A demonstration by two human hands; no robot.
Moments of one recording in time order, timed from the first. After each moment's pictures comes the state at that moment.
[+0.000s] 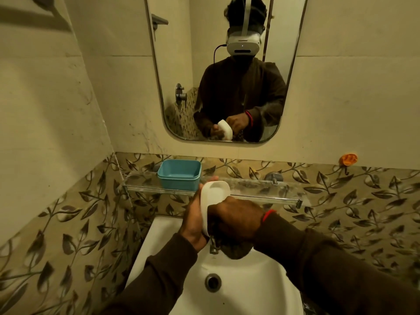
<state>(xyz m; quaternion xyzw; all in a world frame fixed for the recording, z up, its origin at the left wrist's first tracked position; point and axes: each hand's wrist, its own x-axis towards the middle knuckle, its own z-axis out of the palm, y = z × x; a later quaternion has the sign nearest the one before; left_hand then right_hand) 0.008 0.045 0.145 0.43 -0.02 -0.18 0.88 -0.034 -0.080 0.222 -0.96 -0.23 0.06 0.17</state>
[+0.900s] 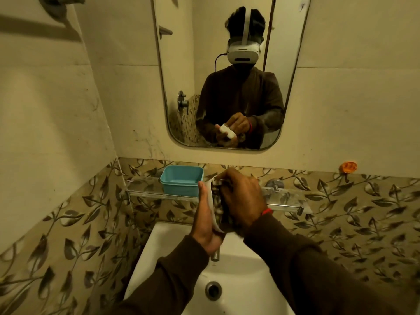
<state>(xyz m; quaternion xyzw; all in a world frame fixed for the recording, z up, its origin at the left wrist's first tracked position) 0.004 0.023 0.164 0.33 -0.05 -0.21 0.92 -0.019 -0.071 0.234 -0.90 -0.08 -0.20 0.37</state>
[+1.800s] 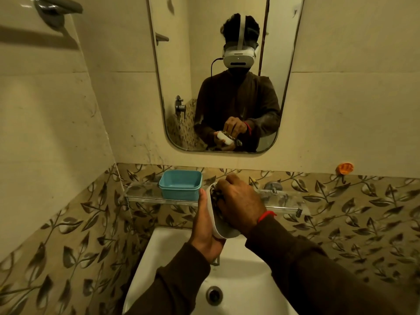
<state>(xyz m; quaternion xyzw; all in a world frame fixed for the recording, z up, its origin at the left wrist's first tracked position) 0.000 0.022 0.158 0.35 -0.01 -0.19 0.92 -0.018 -0.071 0.234 -0.95 -0.15 -0.24 0.15</state>
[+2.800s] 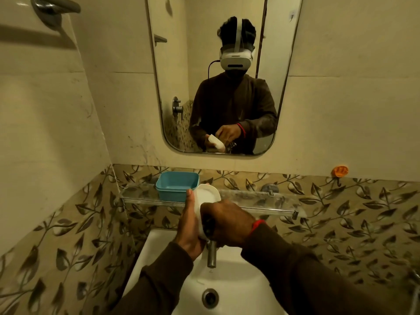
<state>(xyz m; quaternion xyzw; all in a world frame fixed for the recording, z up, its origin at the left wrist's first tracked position) 0.013 0.053 0.151 0.43 0.02 -0.16 0.89 -0.030 -0.064 0.233 -0.95 -0.23 0.02 0.19</state>
